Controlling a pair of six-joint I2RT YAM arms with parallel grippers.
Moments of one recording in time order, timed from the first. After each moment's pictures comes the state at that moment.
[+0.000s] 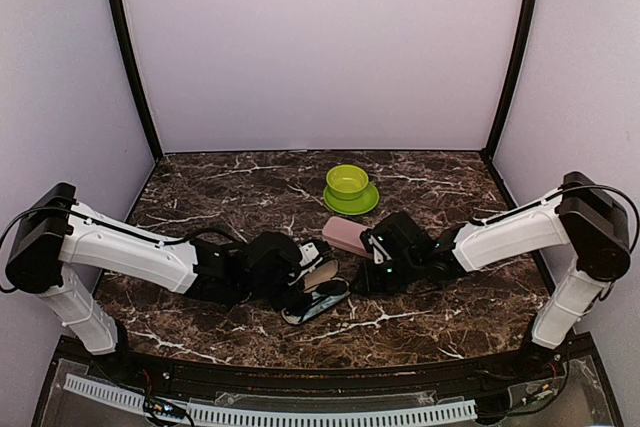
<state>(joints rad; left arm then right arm) -1.17 1.61 0.87 -0.12 -0.40 0.08 0.95 1.66 0.80 -0.05 -0.14 0.78</state>
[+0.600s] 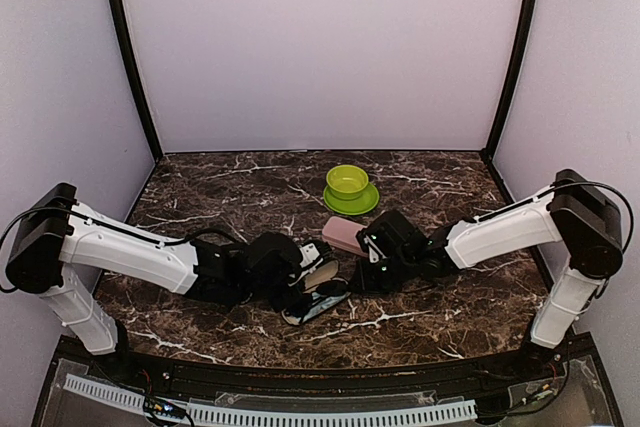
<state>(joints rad) -1.17 1.61 0.87 -0.11 -0.41 0.08 0.96 1.71 0.85 -0.08 -0.14 0.78</state>
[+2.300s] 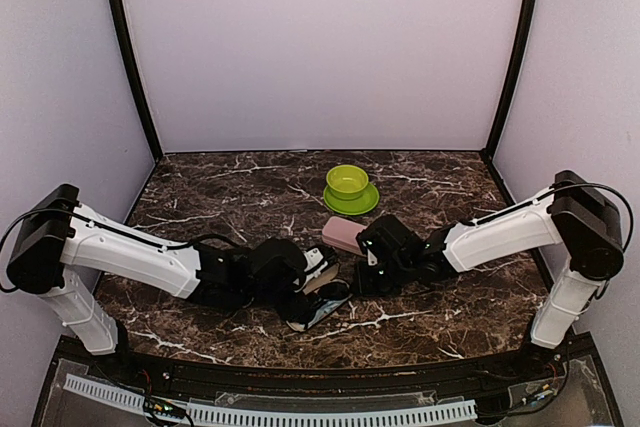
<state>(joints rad) -1.20 1.62 0.88 -0.11 -0.33 -0.04 1.00 1.71 0.86 -0.11 -0.06 0.82</state>
